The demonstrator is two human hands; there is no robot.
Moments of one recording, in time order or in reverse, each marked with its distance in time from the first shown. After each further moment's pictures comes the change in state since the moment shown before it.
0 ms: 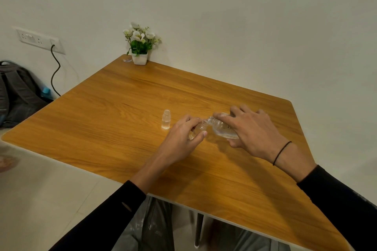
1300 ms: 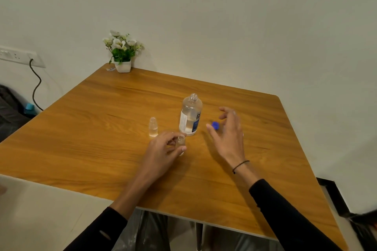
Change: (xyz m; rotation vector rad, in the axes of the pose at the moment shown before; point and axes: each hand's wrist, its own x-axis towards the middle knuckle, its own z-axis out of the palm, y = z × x) left_hand -0.019 -0.035 0.010 -0.161 0.048 -0.127; right_hand 0.024 -0.035 0.100 0.908 0.544 0.602
